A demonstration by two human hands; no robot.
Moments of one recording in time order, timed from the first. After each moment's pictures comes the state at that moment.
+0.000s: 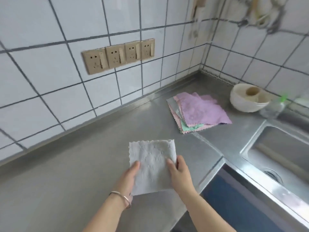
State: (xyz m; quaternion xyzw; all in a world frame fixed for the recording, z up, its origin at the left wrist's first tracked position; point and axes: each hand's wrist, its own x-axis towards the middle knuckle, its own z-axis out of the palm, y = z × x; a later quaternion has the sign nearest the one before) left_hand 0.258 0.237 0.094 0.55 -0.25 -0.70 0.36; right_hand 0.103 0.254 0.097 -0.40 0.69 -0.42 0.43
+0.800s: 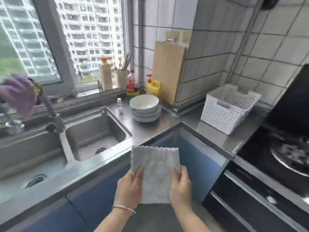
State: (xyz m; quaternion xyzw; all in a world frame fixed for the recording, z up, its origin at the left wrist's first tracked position) left_hand -0.161 0.731 0.132 0.05 -0.83 -0.56 0.00; right_hand -0.134 0.870 0.136 0.16 0.75 -0.62 -0.18
